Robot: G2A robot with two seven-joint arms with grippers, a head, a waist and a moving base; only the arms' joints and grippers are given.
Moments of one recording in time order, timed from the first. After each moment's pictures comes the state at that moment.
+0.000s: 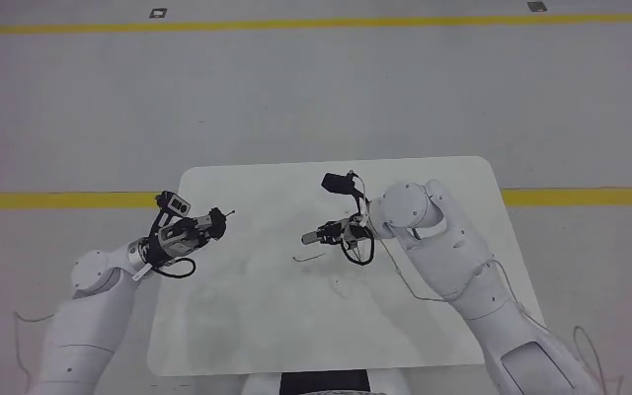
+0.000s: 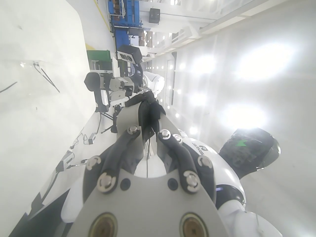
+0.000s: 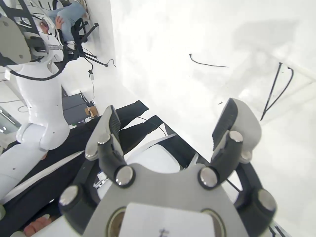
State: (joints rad) left arm 1.47 -1.00 -1.53 -1.37 -0.83 -0.21 -1.29; right arm -1.00 -1.30 0.98 -1.56 -0.47 0.34 1.36
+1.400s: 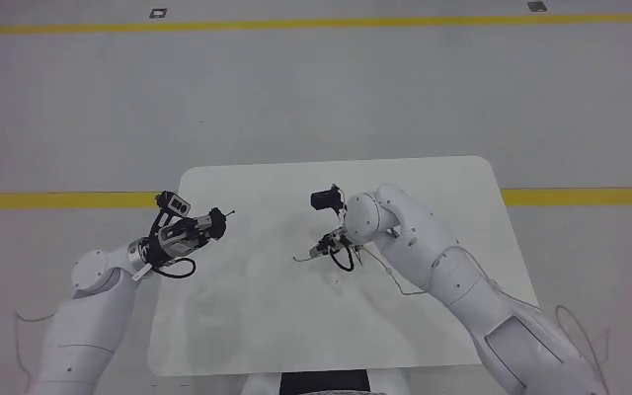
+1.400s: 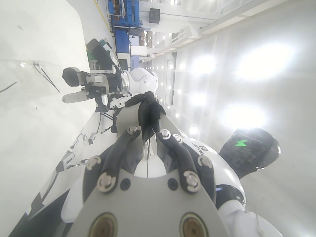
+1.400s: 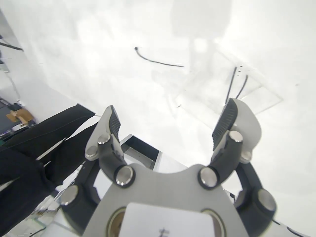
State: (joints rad) left arm 1.47 -1.00 -1.53 -1.37 -0.83 -0.21 -1.29; right arm -0.85 -1.34 0.71 -1.33 -0.71 0.32 1.36
